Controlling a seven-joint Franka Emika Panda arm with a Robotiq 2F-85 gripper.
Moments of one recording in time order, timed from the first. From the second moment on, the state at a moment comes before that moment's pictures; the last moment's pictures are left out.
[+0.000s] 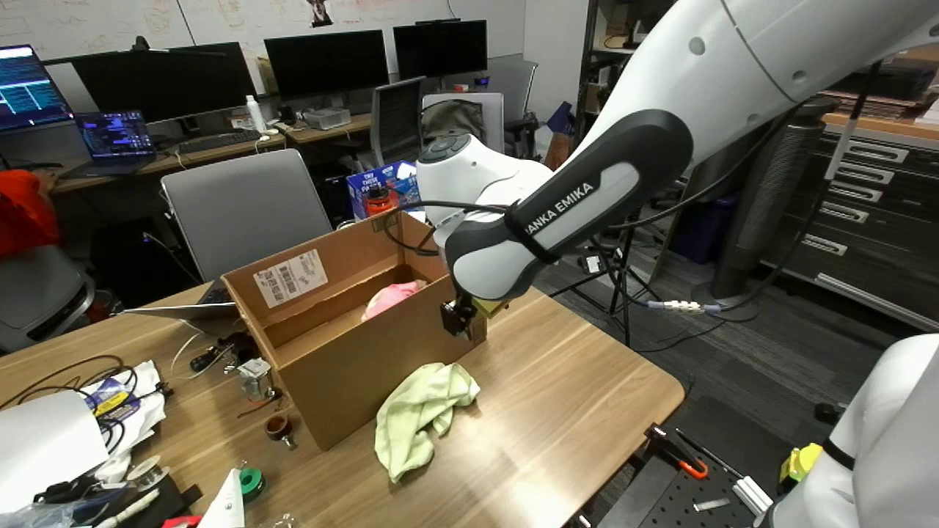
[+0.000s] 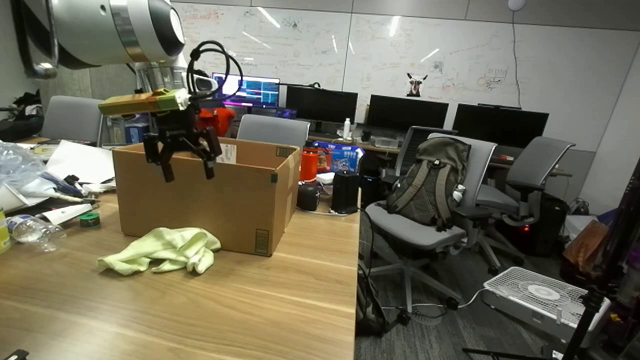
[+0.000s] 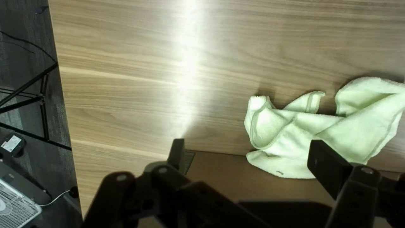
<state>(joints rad) 0.16 0.01 0.08 -2.33 -0.33 2.32 0.39</state>
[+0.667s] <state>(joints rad) 0.16 0.08 0.12 -2.37 -0.33 2.39 0.37</state>
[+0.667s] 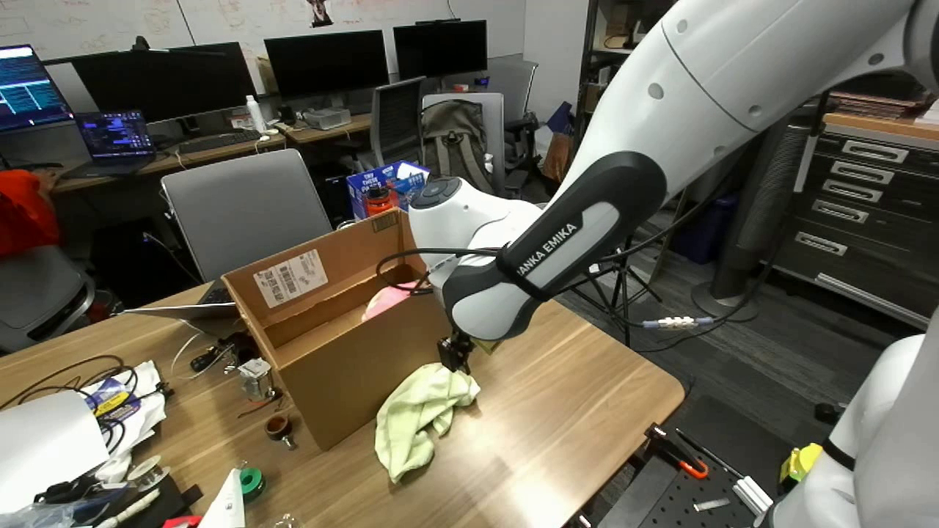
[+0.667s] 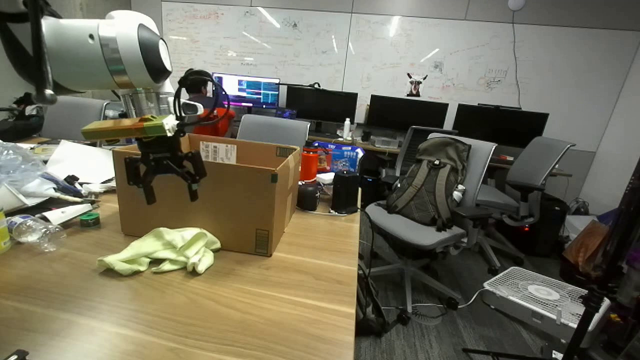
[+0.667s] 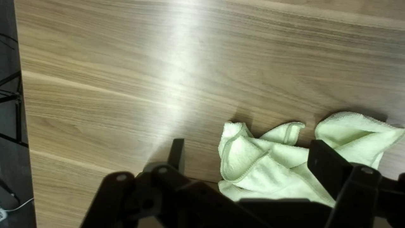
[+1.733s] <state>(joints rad) 0.20 0.13 0.18 -2.44 -0.19 2.57 0.23</state>
